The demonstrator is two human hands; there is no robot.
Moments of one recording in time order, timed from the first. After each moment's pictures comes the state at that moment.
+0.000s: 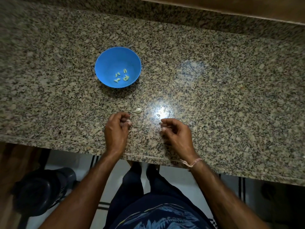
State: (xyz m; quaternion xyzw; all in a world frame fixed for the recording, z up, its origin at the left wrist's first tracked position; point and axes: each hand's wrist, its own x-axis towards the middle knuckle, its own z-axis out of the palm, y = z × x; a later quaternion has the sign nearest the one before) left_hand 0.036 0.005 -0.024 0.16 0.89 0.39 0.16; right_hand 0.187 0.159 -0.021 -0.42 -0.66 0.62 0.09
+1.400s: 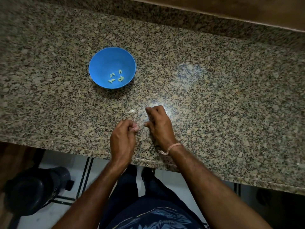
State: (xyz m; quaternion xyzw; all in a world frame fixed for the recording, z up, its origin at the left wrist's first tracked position) left_hand 0.079 0.027 -0.026 0.20 0.90 0.37 0.15; right_hand 0.140 0.168 -0.037 -0.26 -0.87 0.41 0.09
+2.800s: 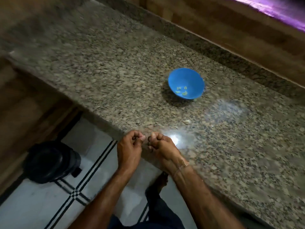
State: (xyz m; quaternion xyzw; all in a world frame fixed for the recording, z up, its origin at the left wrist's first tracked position) left_hand 0.066 -0.141 -0.004 -0.03 0.86 0.50 0.09; right_hand 0.089 -0.014 -0.004 -0.35 -0.44 0.81 -0.13
